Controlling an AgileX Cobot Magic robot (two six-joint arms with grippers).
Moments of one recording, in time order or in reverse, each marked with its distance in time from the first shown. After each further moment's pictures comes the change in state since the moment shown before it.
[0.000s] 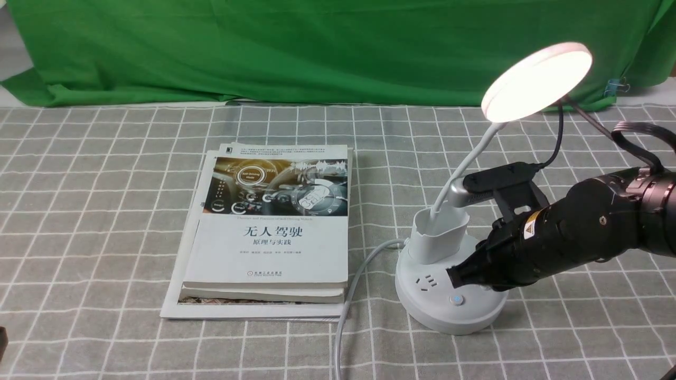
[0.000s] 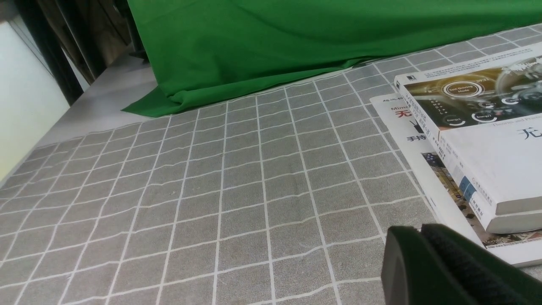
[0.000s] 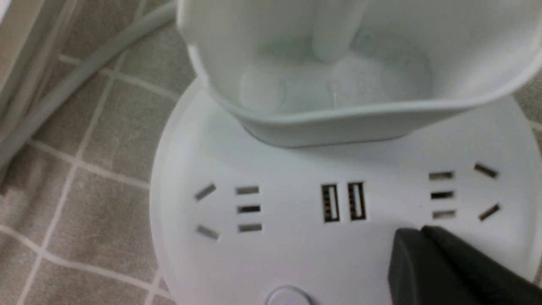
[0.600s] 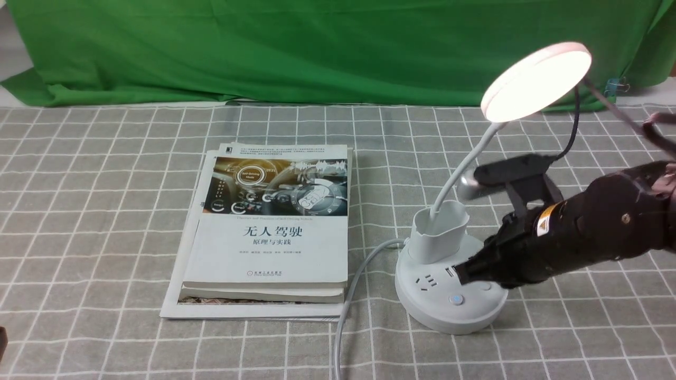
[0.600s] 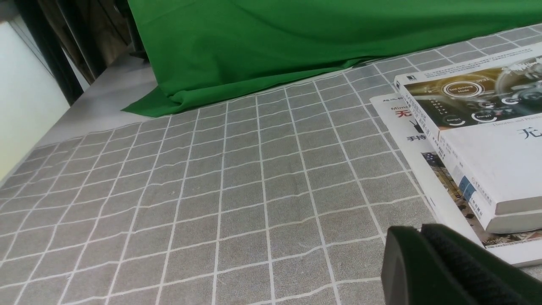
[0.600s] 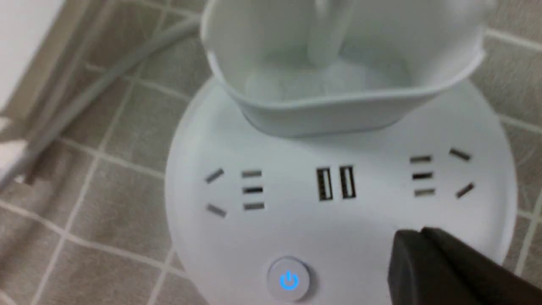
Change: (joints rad) right arm 0.000 -0.035 0.026 -0.002 0.019 0.013; left arm 0.000 0.000 0.000 0.000 0.000 0.000
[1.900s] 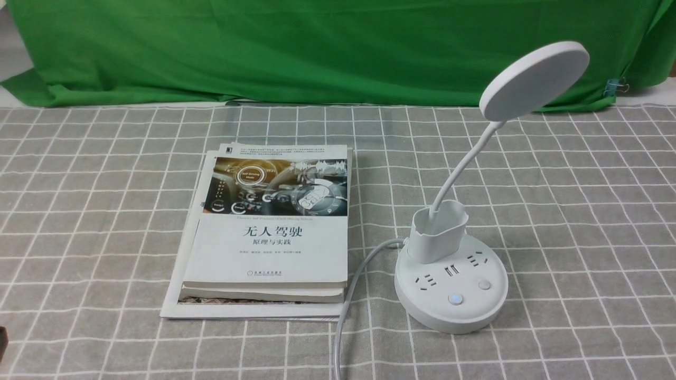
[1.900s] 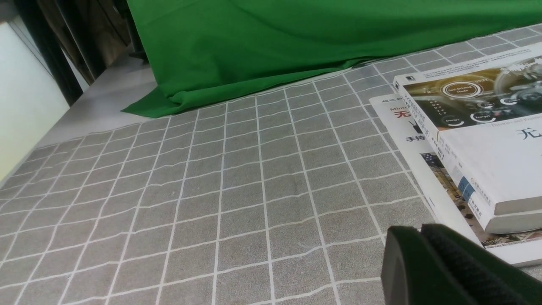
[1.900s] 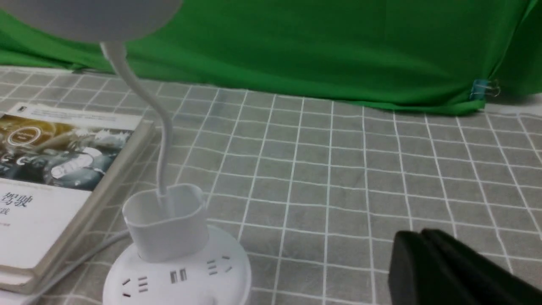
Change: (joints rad) right arm -0.249 -1.127 0.431 -0.120 -0.126 0.033; left arm 0.000 0.000 0.000 0.000 0.000 0.000
